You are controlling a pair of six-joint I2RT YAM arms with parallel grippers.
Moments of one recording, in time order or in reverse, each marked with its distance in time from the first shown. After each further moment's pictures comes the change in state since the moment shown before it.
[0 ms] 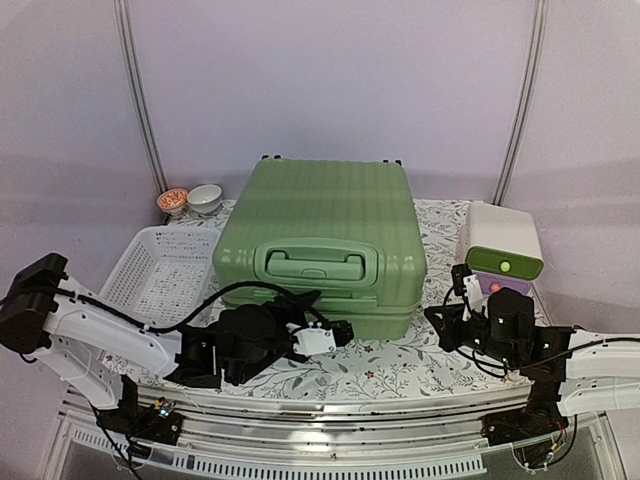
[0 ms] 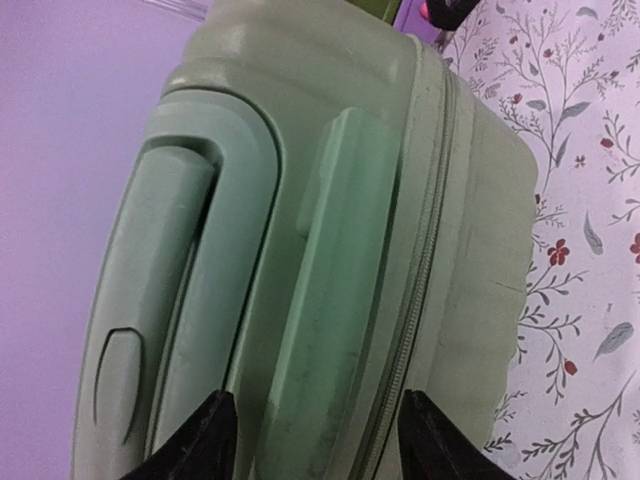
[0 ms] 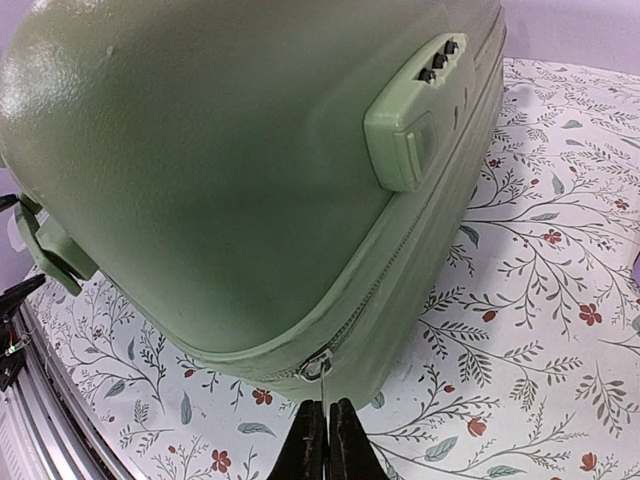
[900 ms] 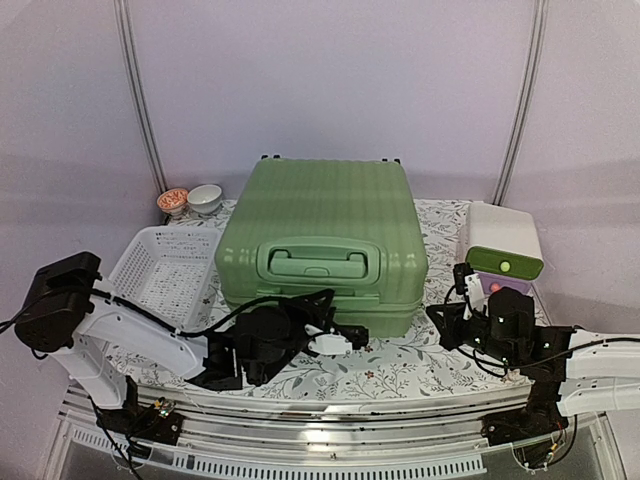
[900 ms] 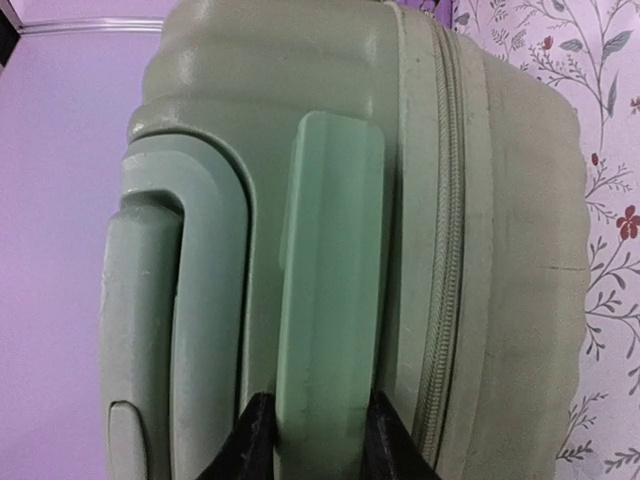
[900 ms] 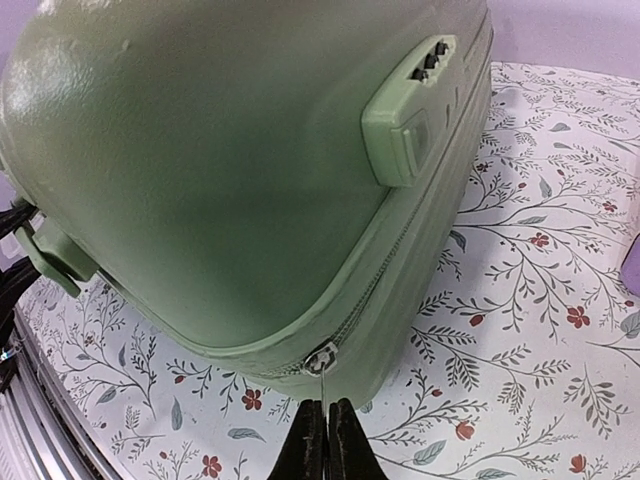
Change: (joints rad) left arm 0.018 0.192 0.063 0.221 -0.081 0.325; right arm -0.008 -0.001 0.000 -0.005 0.018 -0.010
